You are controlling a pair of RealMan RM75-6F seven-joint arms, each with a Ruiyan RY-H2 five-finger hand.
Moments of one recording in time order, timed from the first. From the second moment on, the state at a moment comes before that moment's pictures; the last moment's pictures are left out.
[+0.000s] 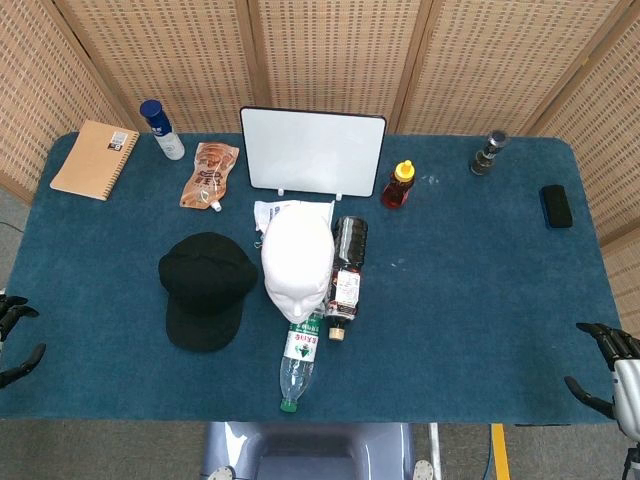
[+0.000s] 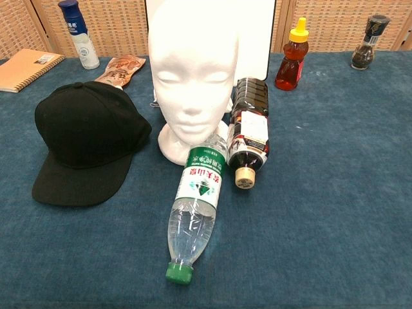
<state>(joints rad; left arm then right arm) -0.03 -1.03 -0.03 -1.71 1.52 1.58 0.14 -0.05 -1.03 0.04 -1.66 -1.59 1.62 0.02</state>
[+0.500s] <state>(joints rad) -0.04 -1.04 -0.03 -1.71 1.54 1.56 0.15 -0.07 -1.02 0.03 -1.65 -1.59 1.65 0.04</state>
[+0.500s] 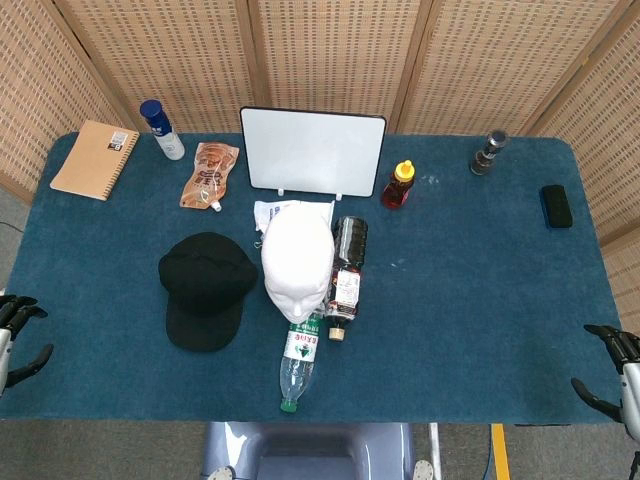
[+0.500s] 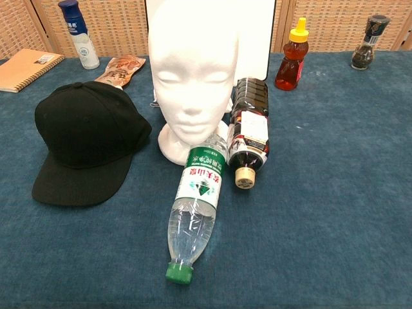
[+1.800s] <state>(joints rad) -0.24 -1.39 -0.02 -1.50 1.64 1.34 0.28 -0.08 -1.02 0.04 -1.64 -1.57 1.65 0.04</state>
